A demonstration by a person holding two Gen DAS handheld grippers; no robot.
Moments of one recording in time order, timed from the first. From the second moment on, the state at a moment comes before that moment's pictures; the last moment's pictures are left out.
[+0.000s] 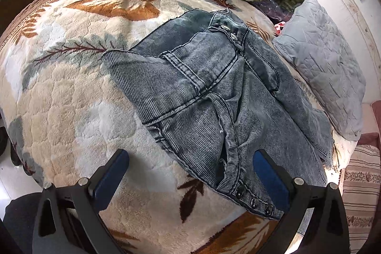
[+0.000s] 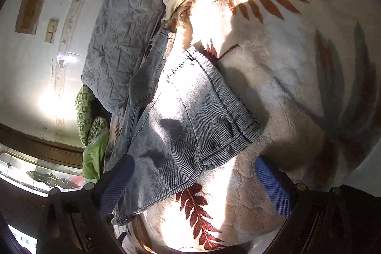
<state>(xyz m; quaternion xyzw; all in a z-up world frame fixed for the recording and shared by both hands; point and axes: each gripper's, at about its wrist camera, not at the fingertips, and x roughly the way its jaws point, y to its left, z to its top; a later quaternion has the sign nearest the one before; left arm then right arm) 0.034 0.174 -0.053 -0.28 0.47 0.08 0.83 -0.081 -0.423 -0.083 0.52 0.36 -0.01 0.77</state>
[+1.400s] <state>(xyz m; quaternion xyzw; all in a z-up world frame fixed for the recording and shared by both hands) -0.006 0.206 -0.008 -0.30 0.39 0.06 0.87 -0.061 -0.422 -0.053 0.41 0.37 -0.08 0.83</state>
